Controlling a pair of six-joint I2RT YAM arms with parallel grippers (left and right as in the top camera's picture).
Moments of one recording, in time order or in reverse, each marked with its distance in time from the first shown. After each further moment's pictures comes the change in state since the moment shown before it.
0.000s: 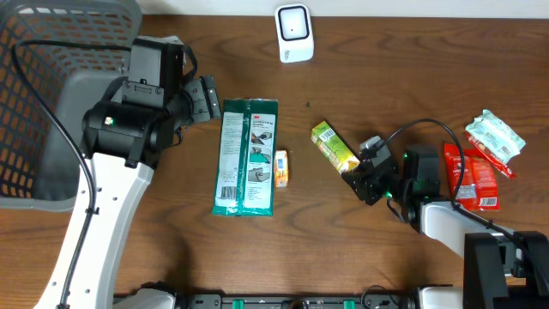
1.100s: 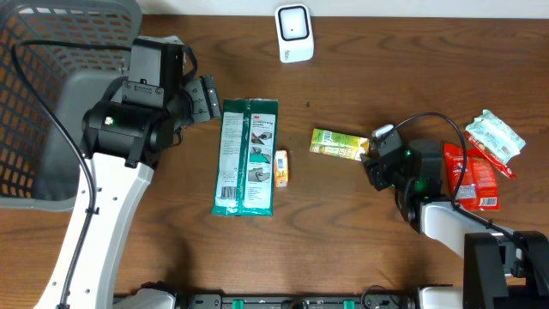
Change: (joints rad) left arm 0.000 0.000 0.000 0.000 0.000 0.000; right arm 0.000 0.000 -0.002 0.162 0.349 -0.072
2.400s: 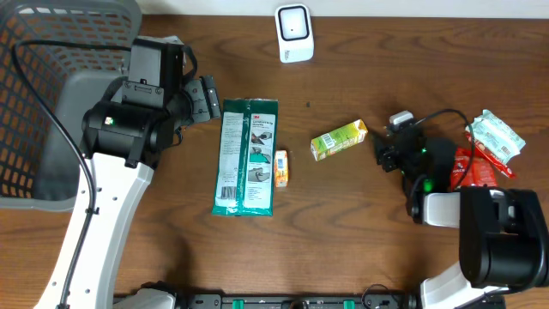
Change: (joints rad) left arm 0.000 0.000 0.000 0.000 0.000 0.000; right arm -0.133 0.241 0.005 0.501 -0.145 0.056
